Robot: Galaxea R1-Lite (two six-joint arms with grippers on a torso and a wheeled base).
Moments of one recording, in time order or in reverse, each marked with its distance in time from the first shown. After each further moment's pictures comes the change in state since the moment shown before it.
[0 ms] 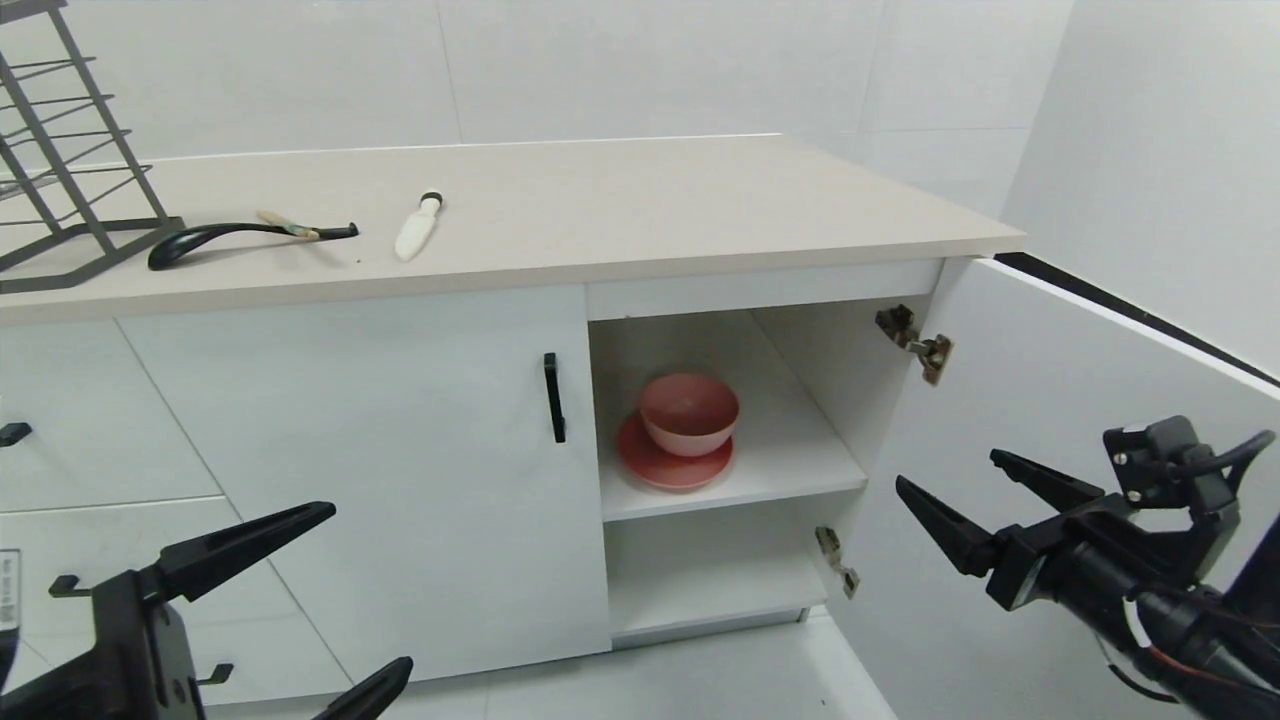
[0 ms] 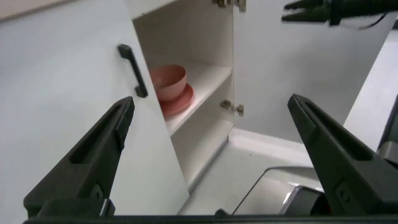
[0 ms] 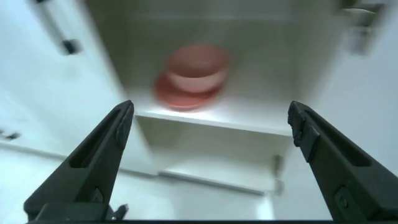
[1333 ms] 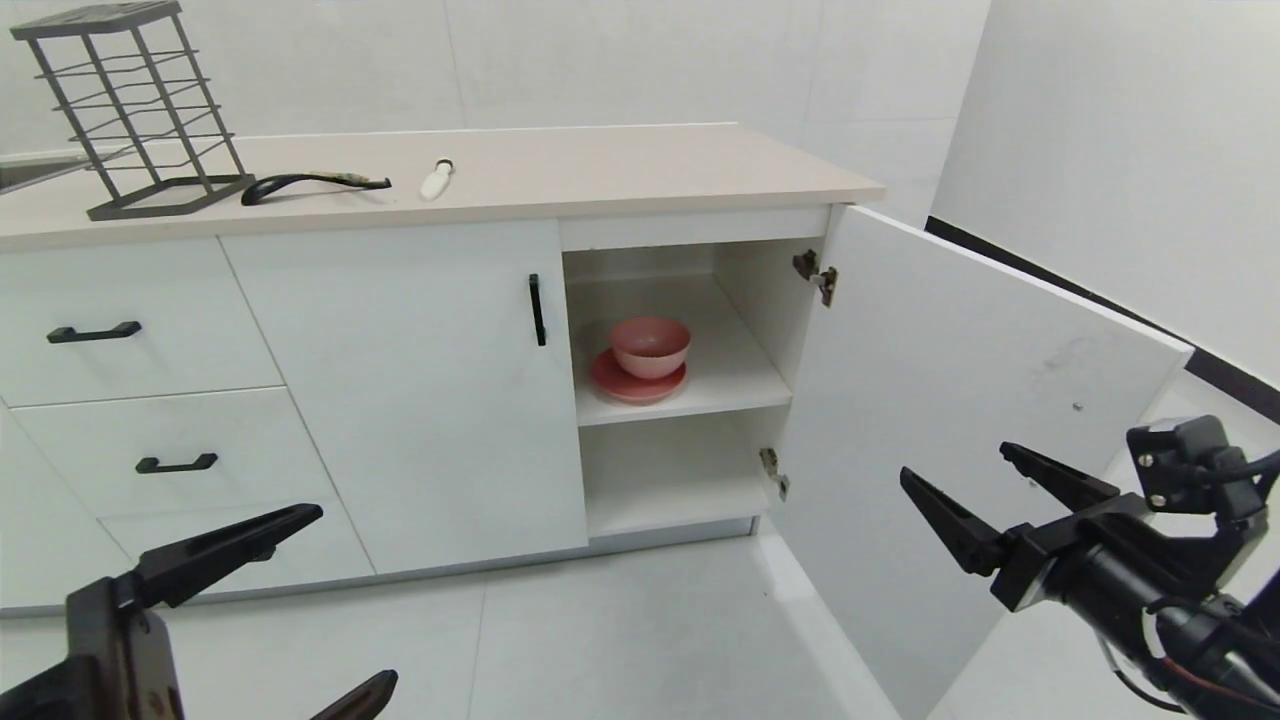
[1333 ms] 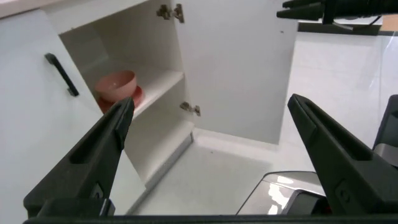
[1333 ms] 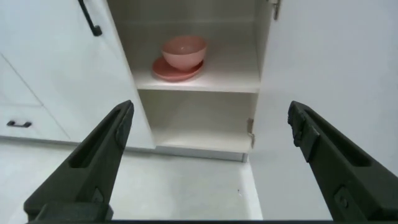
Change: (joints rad) left arm -0.007 -0.039 0.000 0.014 -0.008 -0.005; right arm 0.062 -0.044 0.000 0.001 -0.080 0.000
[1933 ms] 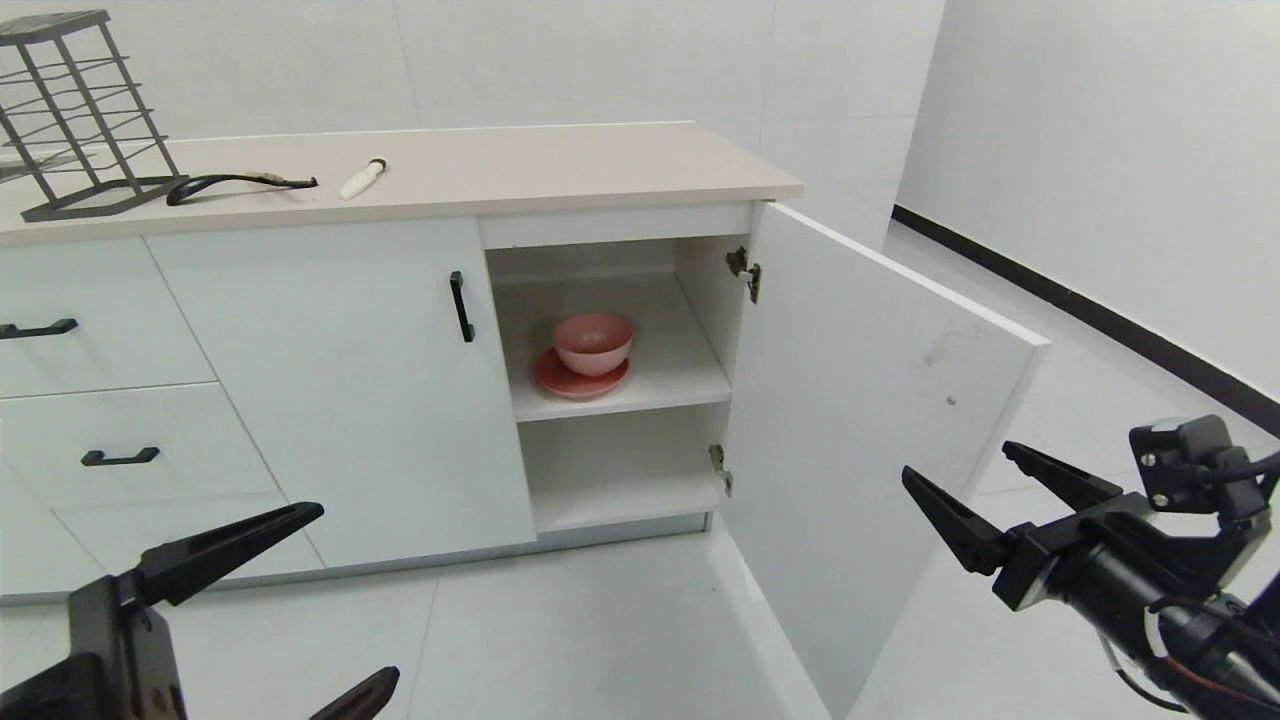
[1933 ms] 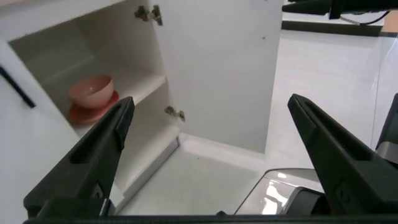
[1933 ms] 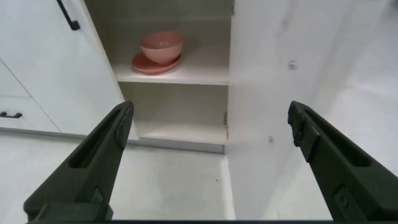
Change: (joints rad) left arm 0.005 0.007 -0.002 -0.001 -0.001 0.003; right arm 0.001 0.000 0.000 -0.001 0.000 -0.008
